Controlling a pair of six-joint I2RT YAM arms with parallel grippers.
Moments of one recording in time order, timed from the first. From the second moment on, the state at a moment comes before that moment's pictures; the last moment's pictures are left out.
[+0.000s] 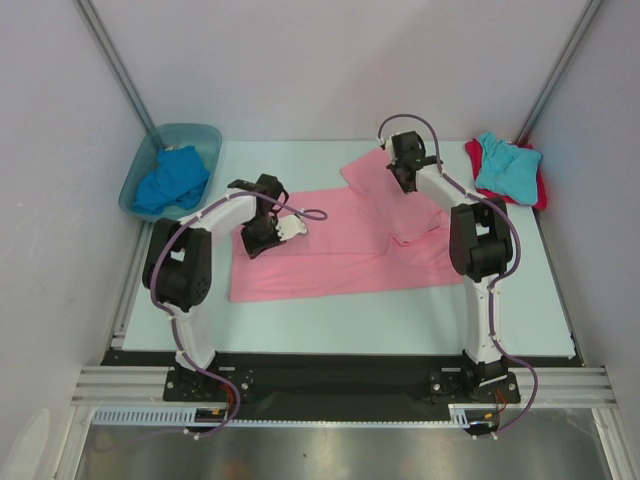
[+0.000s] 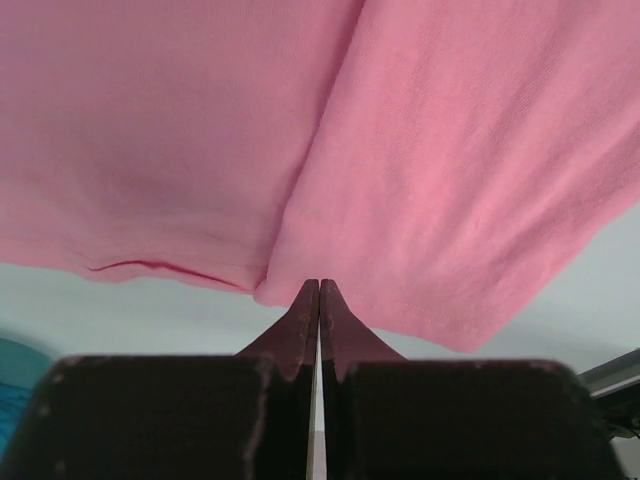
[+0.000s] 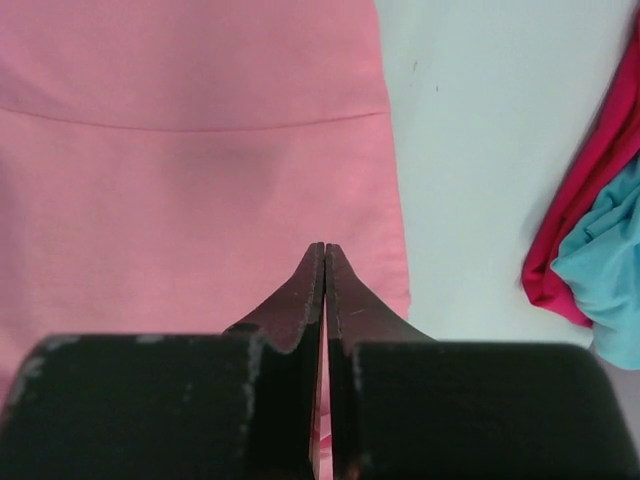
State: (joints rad) left arm -0.35 1.90 1.40 -1.01 -0.01 0.86; right arm 0.29 2.22 1.81 -0.44 0.33 -0.36
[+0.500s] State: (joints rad) left arm -0.37 1.93 1.46 -1.09 0.02 0.86; right arm 0.26 2.28 1.84 -0.49 0.24 -0.27
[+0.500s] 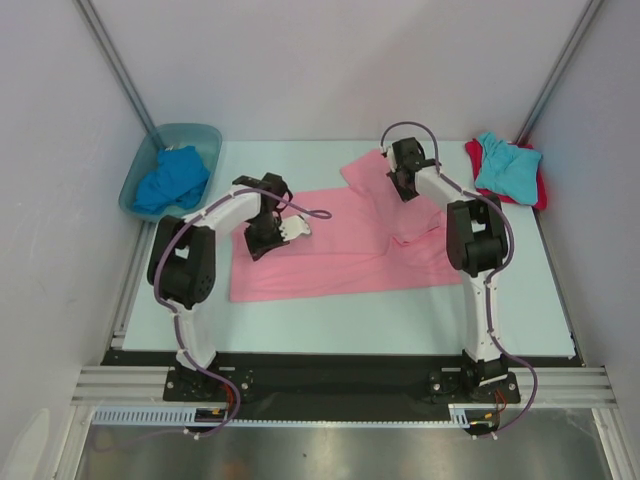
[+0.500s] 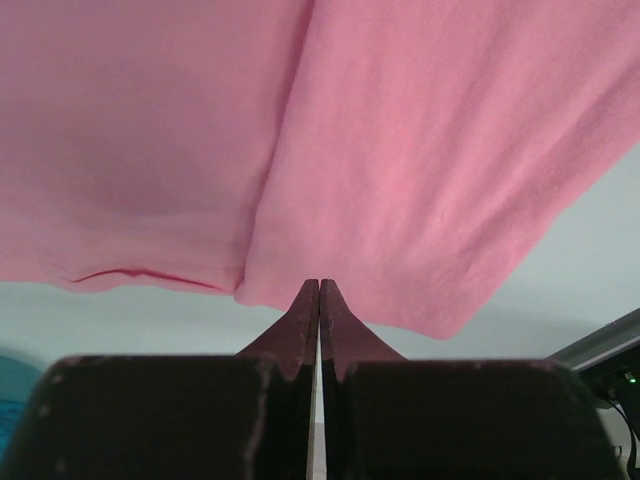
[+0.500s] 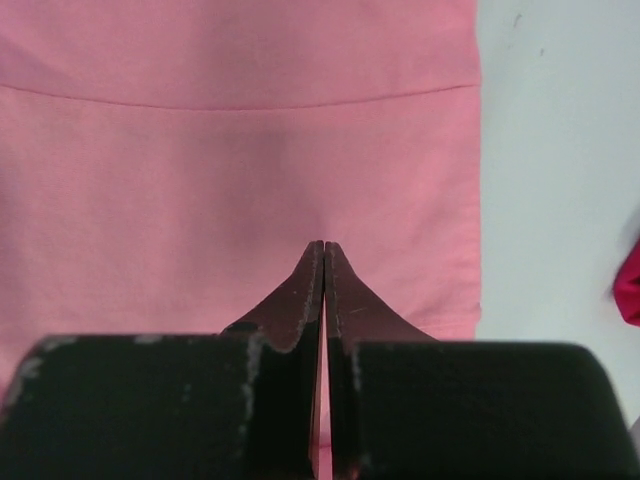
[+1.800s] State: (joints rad) left arm -0.39 2.04 1.43 -1.07 0.02 0.83; right arm 0.20 2.34 1.91 -0.53 0.12 -0.25
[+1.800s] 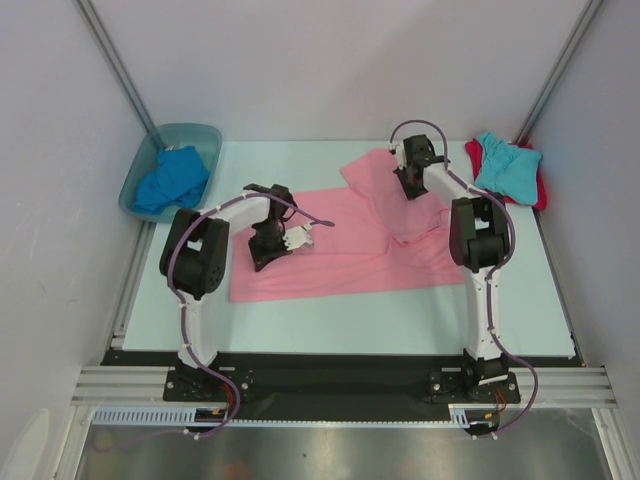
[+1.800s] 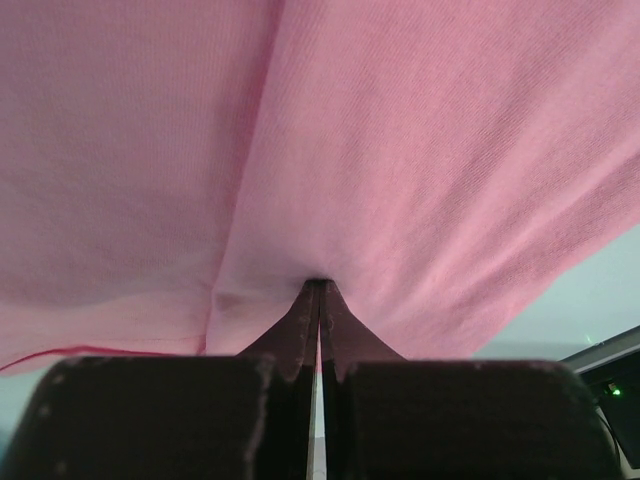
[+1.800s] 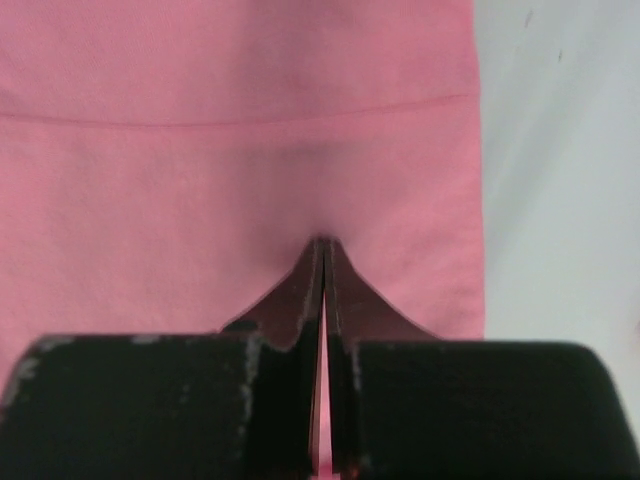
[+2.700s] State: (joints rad) left arm -0.39 2.01 1.40 -1.05 0.03 0.81; right arm 0.13 2.41 2.01 -0.52 0.15 -0.27
